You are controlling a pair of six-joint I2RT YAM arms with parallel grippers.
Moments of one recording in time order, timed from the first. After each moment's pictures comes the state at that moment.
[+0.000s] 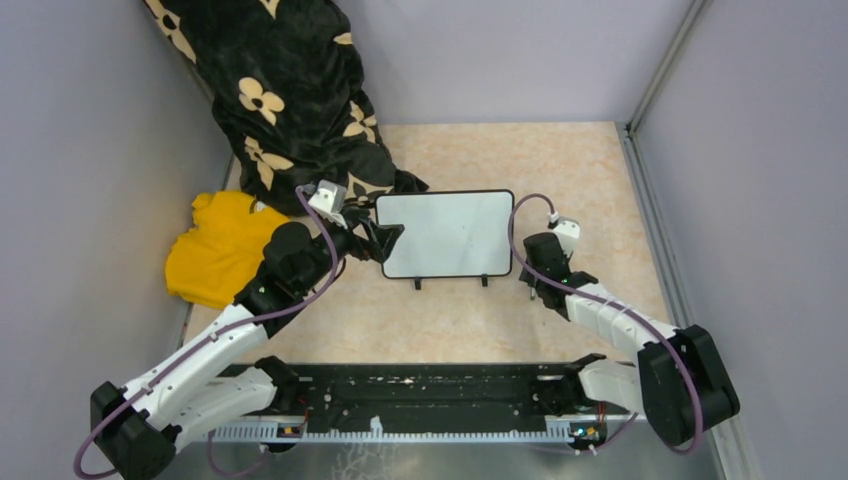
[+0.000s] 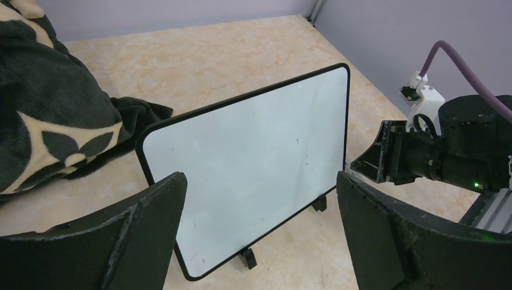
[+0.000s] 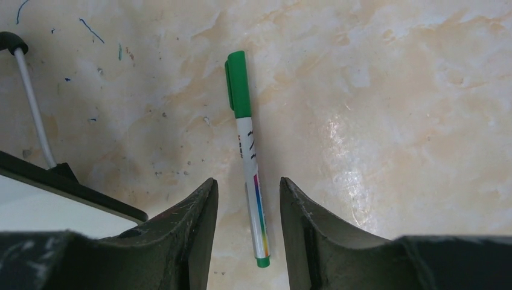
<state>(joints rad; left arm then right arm) -0.69 0.88 0.69 0.16 -0.04 -0.29 0.41 1.13 0.47 -0.17 0.45 0.58</state>
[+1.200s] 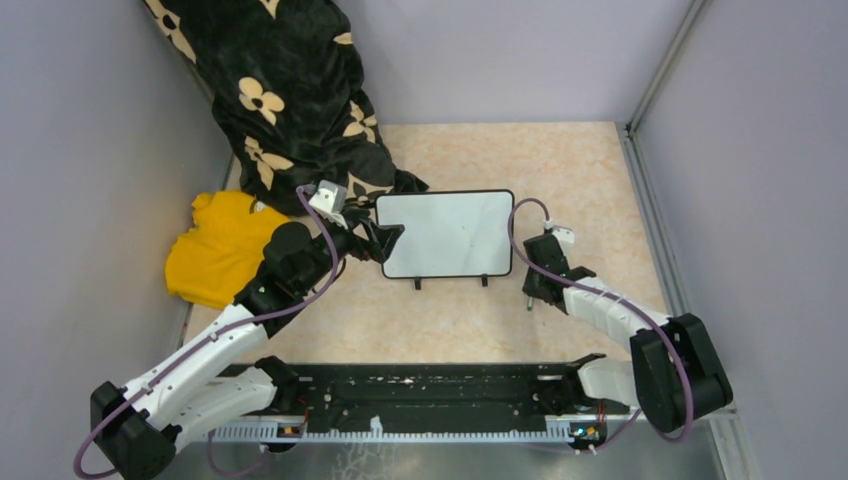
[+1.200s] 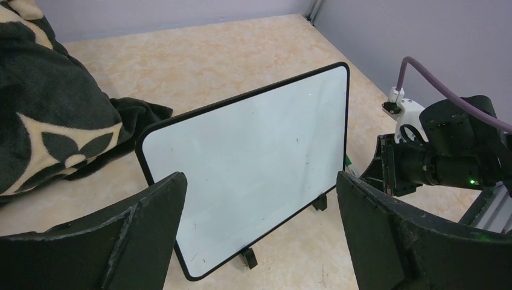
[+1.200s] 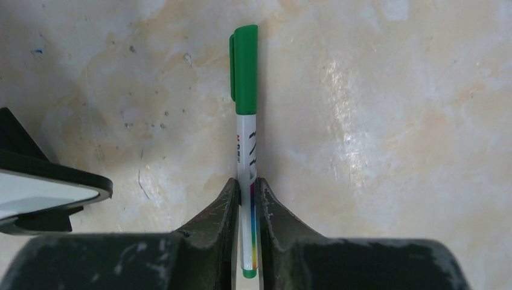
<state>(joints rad) -0.69 0.88 0.69 0.16 -0.04 -0.28 0.37 1.21 0.49 -0.27 0.31 0.57</state>
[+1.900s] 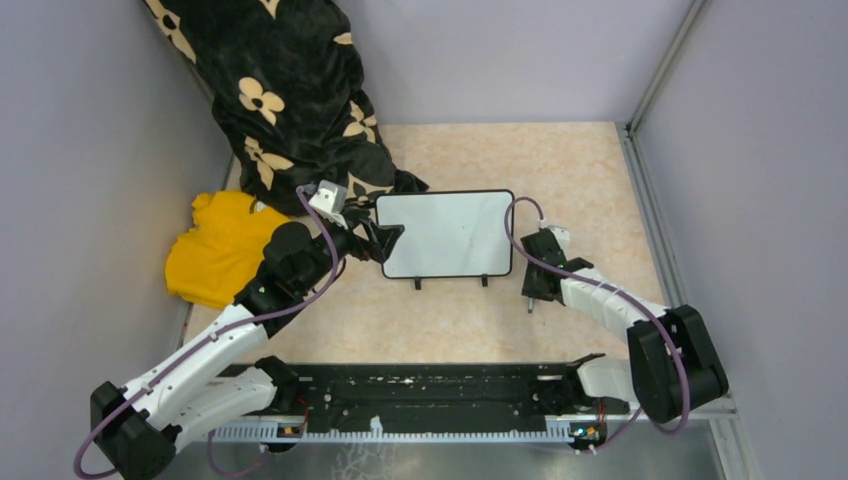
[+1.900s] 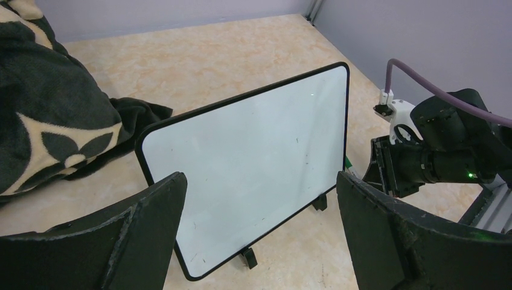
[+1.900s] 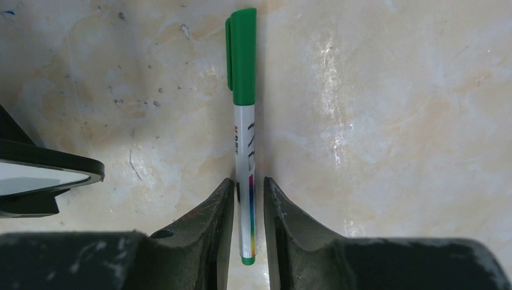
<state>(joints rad) -0.69 0.88 0.69 0.16 -0.04 -0.28 0.37 1.24 0.56 -0.41 0.27 0.53</state>
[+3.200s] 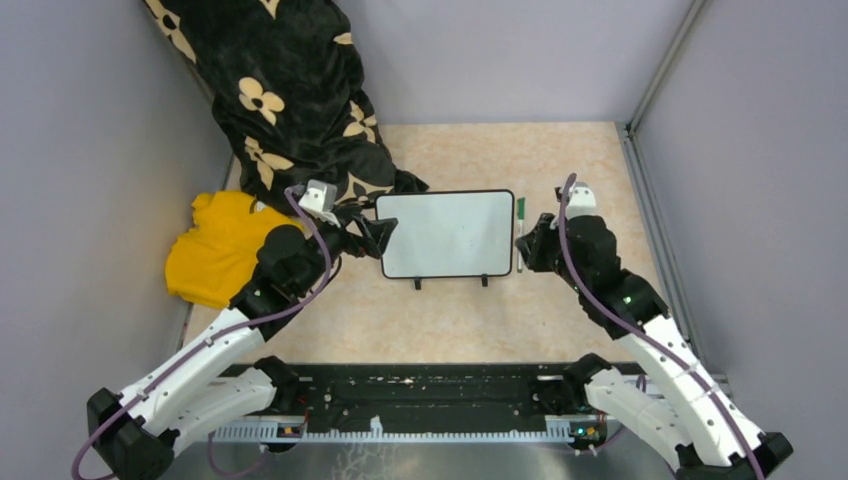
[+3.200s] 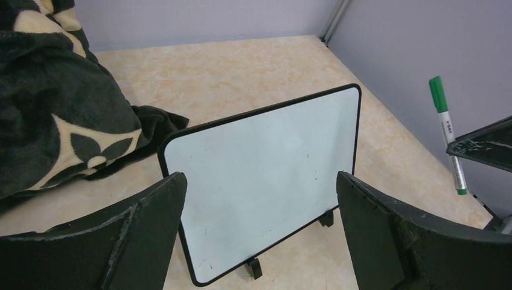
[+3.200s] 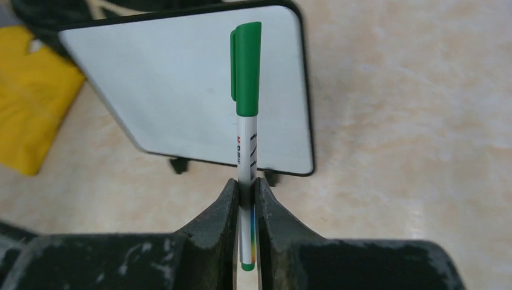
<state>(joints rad) -0.69 0.85 0.69 0.16 -0.12 -0.30 0.49 0.76 0.86 -0.61 0.20 0.45</state>
